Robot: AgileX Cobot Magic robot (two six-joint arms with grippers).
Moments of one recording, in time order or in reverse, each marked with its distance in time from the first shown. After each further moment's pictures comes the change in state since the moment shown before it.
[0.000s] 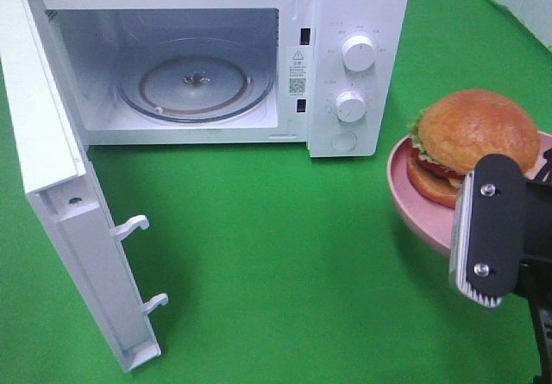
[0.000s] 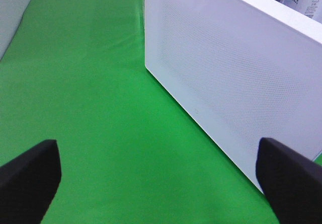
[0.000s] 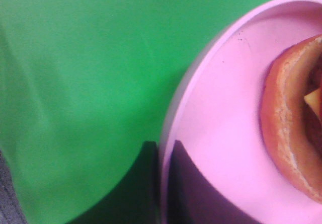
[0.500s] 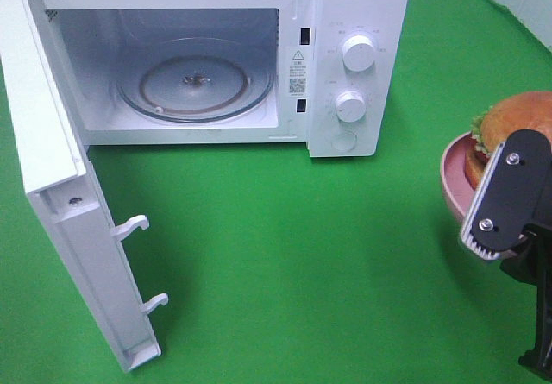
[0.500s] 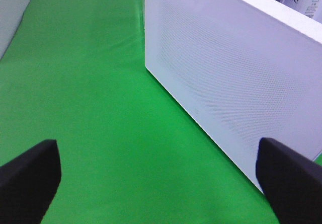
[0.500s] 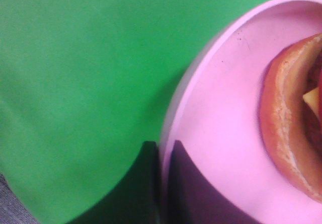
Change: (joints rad) left arm 0.000 0.000 0.000 0.000 0.000 0.000; right arm 0.000 0.000 0.001 -0.124 0.084 0.347
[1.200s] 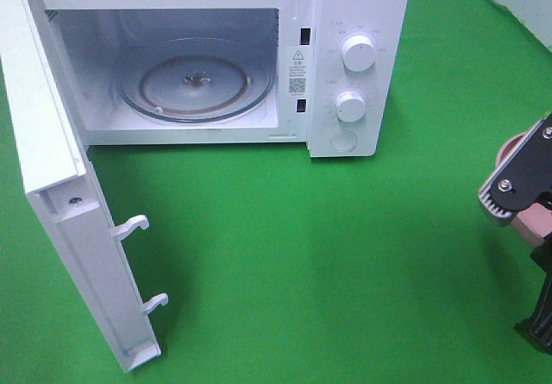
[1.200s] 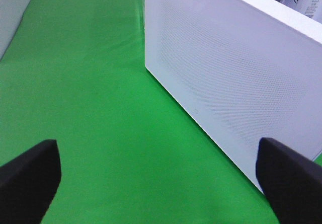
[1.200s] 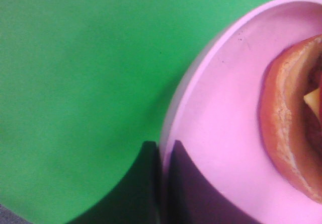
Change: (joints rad) left arm 0.000 0.000 0.000 0.000 0.000 0.000; right arm 0.000 -0.001 0.000 -0.103 0.097 0.325
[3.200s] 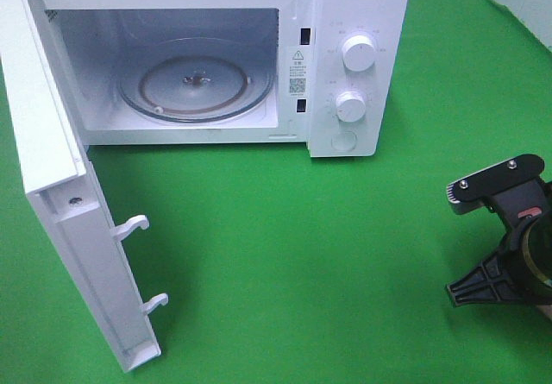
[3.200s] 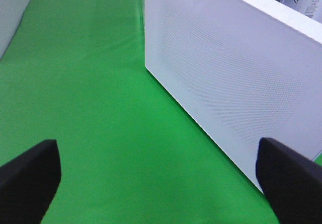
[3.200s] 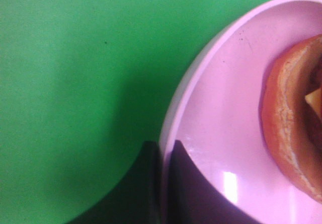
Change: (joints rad) left arm 0.000 0.000 0.000 0.000 0.000 0.000; right arm -0.241 0.578 0.032 -0.485 -0.298 0.886
